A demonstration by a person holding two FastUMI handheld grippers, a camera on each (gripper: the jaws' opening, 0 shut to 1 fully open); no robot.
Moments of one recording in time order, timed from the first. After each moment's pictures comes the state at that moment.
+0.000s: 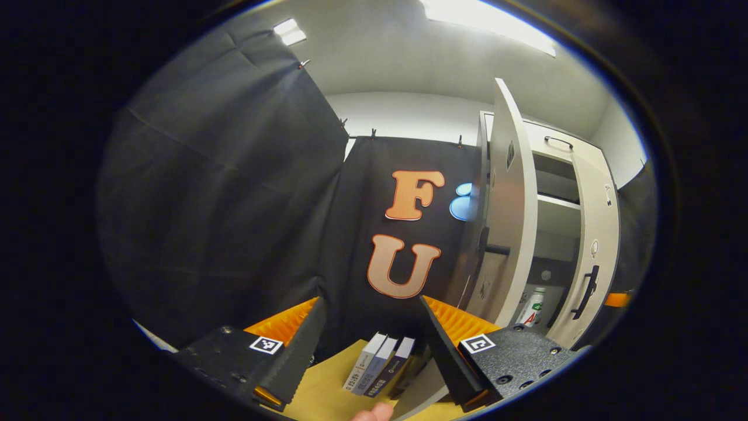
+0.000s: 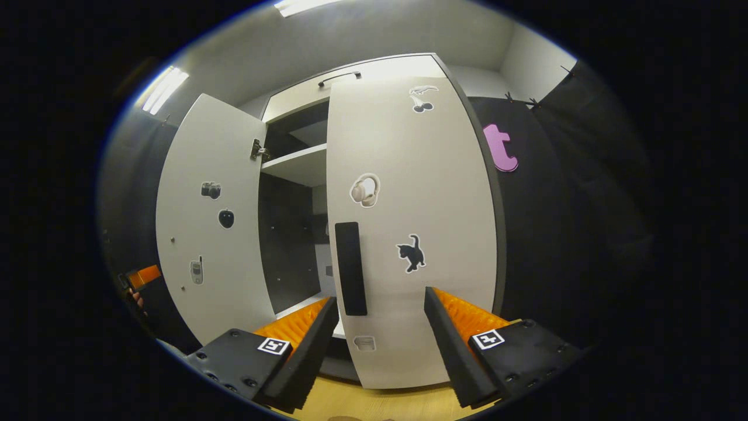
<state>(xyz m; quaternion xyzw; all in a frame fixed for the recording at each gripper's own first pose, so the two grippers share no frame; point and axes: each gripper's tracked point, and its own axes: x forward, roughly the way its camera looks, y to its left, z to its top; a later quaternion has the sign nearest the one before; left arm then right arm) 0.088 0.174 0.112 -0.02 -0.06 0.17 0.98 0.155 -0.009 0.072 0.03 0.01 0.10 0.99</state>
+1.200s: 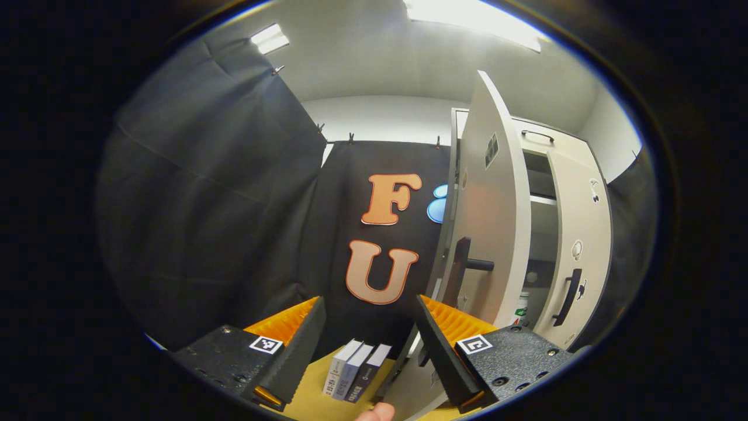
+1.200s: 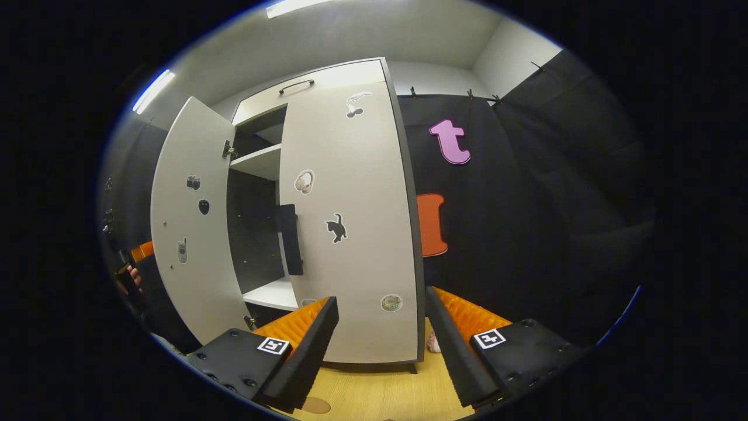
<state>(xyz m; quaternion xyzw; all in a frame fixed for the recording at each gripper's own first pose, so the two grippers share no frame) 0.113 0.103 0.117 -0.01 -0.08 0.14 0.99 0.100 -0.115 0.045 0.04 0.03 0.03 1.00</state>
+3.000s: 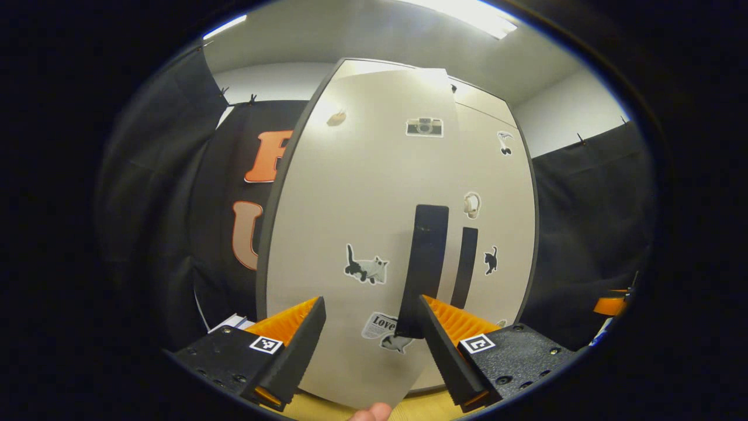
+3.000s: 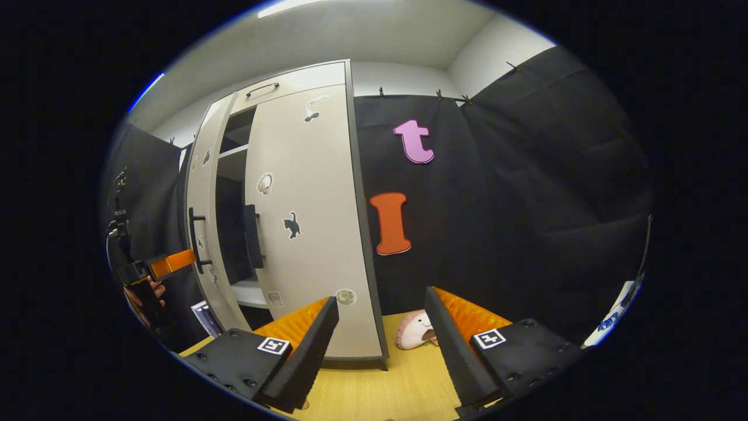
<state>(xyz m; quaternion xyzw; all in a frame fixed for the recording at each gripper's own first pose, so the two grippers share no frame) 0.201 -0.092 0.041 0.00 0.01 -0.08 1.00 0.072 -0.180 0.037 0.05 0.04 -0.06 1.00</state>
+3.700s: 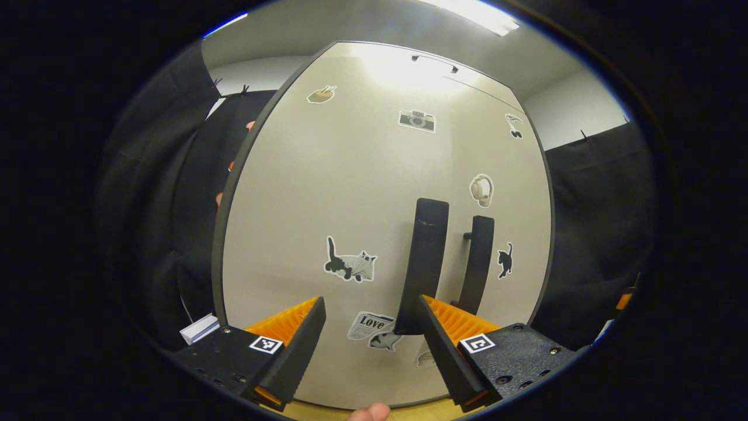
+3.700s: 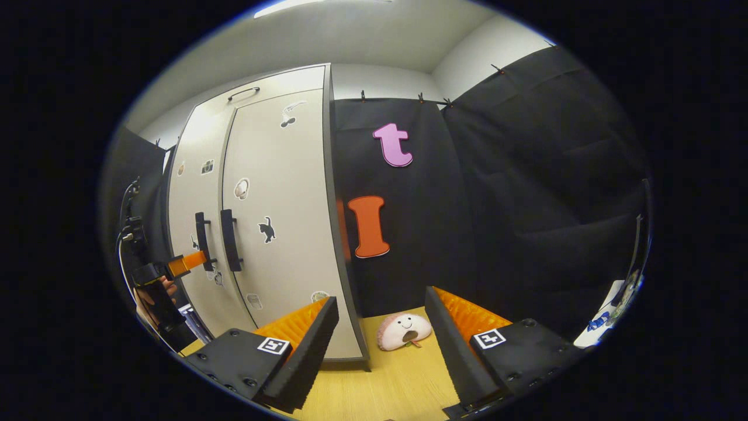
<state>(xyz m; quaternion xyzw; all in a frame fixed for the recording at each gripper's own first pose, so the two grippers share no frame) 0.236 -0.115 0.033 -0.02 0.02 -0.09 1.00 0.059 -0.210 0.042 0.05 0.04 -0.10 0.99</state>
